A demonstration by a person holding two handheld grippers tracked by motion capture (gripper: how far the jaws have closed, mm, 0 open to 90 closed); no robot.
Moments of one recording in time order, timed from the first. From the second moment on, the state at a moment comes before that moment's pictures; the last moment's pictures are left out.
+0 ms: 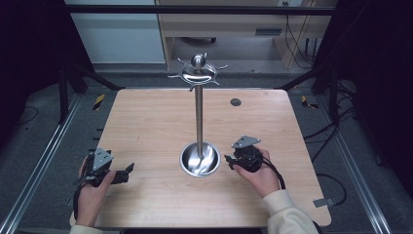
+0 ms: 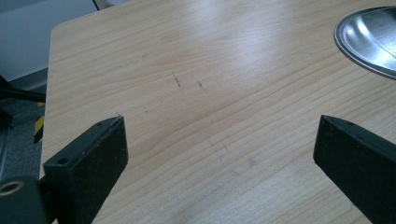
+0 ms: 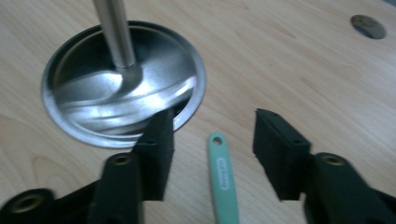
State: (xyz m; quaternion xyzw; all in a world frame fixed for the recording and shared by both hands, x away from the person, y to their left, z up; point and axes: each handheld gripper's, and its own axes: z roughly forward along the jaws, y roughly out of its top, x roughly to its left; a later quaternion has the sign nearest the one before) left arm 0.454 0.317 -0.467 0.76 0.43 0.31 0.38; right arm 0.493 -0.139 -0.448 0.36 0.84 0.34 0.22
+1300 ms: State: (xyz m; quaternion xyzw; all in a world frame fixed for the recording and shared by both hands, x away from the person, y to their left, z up) left arm 0.454 0.314 -0.468 0.77 0.42 0.31 0.37; right arm 0.519 -0.153 -0.479 0.40 0.87 0.23 0.17
